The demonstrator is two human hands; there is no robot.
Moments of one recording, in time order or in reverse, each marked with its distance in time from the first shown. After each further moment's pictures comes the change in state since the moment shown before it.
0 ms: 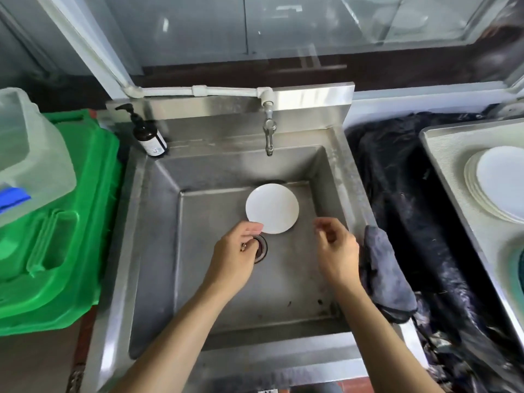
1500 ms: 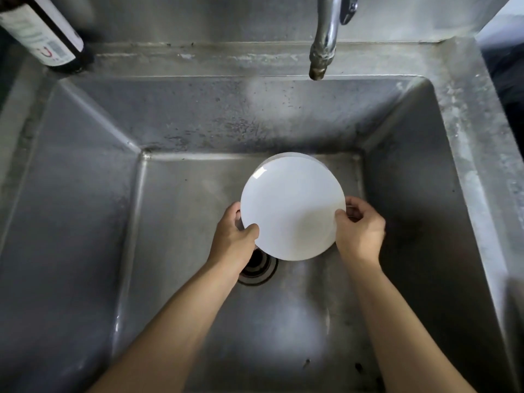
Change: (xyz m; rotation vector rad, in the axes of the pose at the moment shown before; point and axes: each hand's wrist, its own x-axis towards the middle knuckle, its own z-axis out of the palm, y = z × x) left_hand 0.203 -0.207 0.091 -0.335 0.081 -0.433; right_hand 0.175 0.181 0.185 -0.020 0.041 0.321
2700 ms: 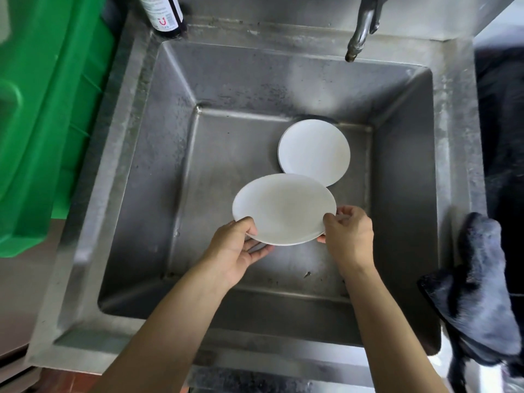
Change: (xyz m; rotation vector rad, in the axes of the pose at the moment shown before) left_hand -0.175 -0.007 -0.068 -0.628 0.079 -0.460; right_hand -0.177 -0.043 -0.081 -0.115 -0.260 0.080
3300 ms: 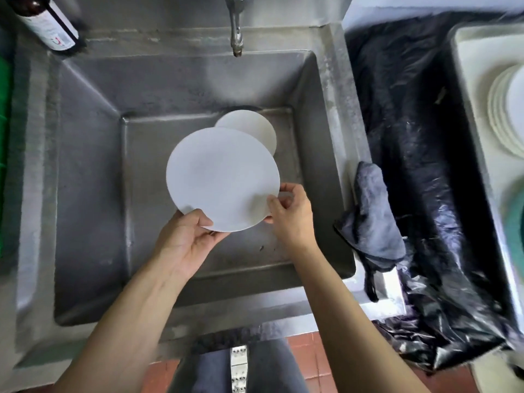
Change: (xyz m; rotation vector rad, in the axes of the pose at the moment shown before) left_hand -0.057 -0.006 0.028 -0.089 -0.308 0.093; right_hand -0.049 0.003 -0.052 0.225 -0.023 -0.042
